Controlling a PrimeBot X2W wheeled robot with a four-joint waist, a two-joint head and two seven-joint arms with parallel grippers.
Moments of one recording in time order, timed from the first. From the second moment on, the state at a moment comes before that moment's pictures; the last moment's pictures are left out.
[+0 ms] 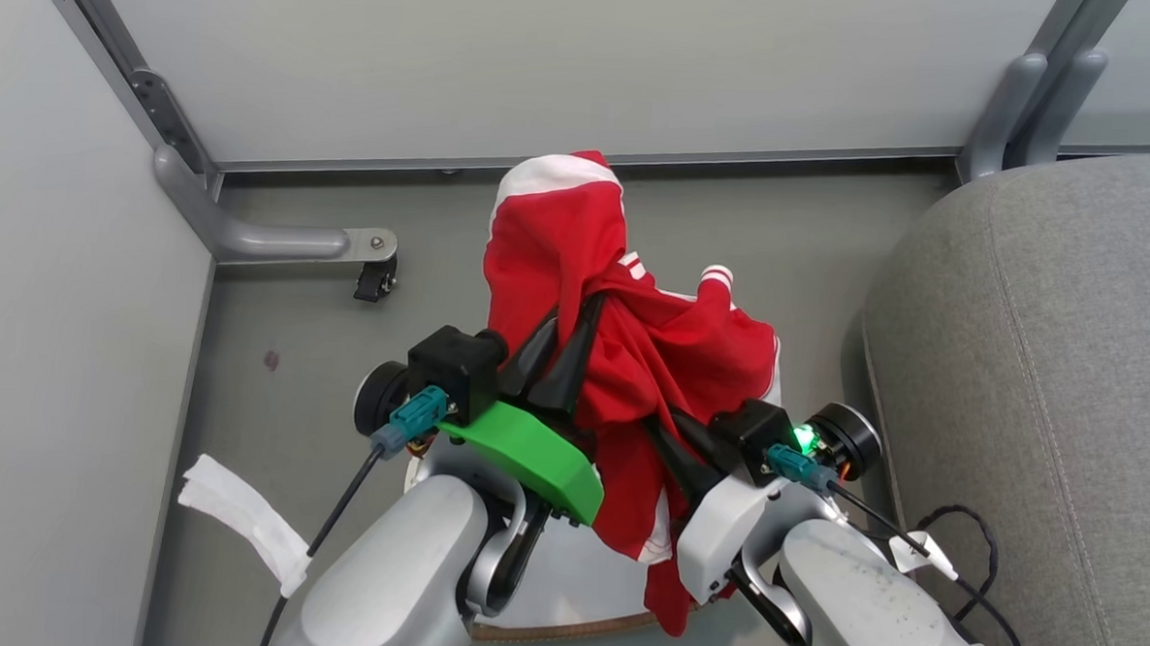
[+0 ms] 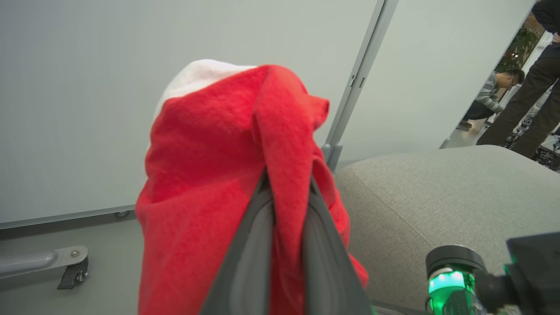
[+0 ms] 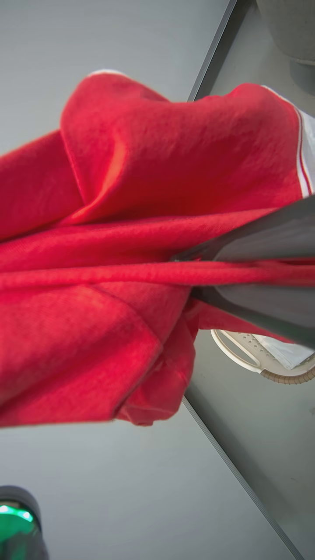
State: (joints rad) left arm -0.50 0.05 -0.70 0.39 -0.61 0.02 -0.26; right arm -0.51 -0.05 0.61 0.65 0.24 0.13 -0.27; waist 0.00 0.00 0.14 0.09
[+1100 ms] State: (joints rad) left arm -0.43 0.05 -0.41 0.49 -0.36 -0.04 -0.26; right arm -0.44 -0.05 0.49 0.37 0.25 0.13 -0.26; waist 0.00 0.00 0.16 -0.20
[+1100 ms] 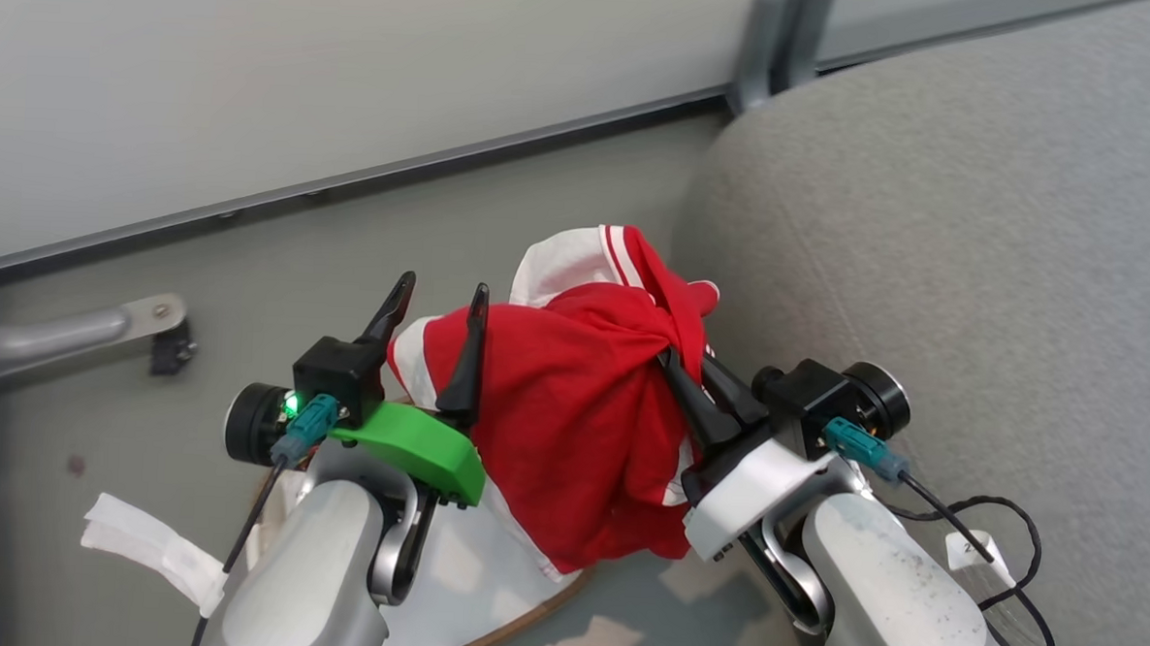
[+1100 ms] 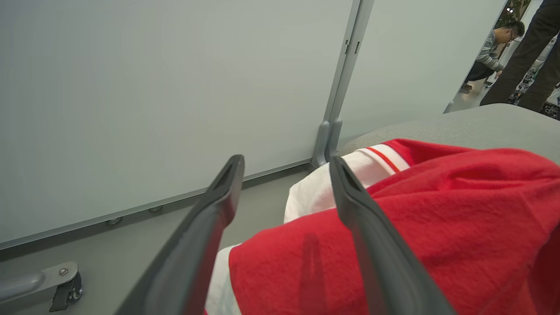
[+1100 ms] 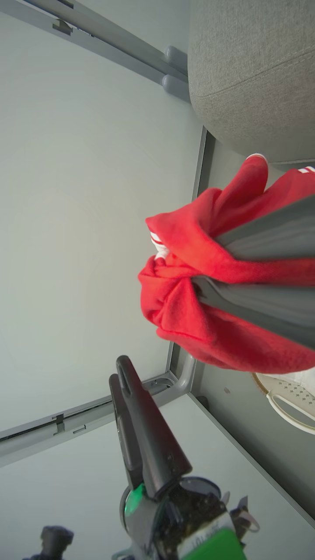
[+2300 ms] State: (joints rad) left arm -0.49 0.06 -0.43 0.46 -0.25 -0.12 -0.26; right arm -0.94 -0.27 0.14 0.29 0.05 0.13 -0.26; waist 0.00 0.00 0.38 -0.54
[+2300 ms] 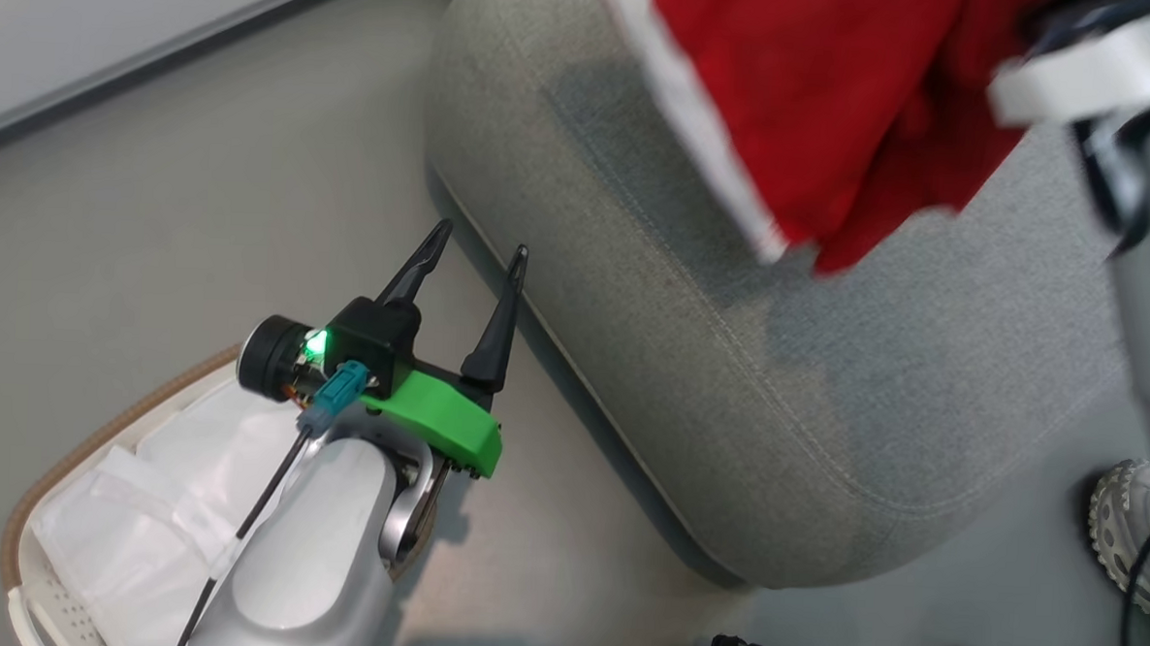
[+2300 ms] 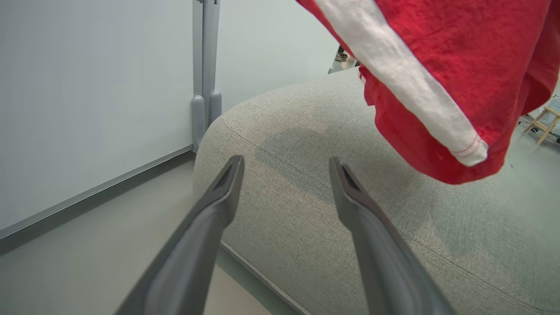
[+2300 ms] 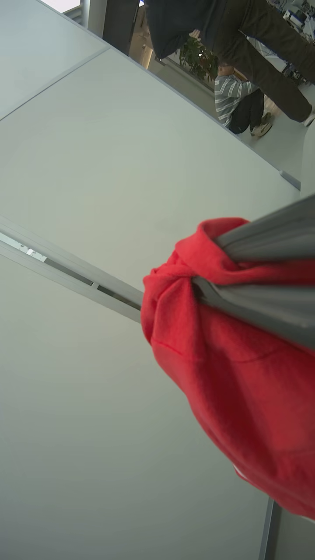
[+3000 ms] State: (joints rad) left arm -0.63 0.11 -0.52 0.45 -0.25 -0.13 -0.26; right arm -1.04 -0.26 -0.16 0.58 -0.05 0.13 -0.26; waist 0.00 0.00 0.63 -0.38
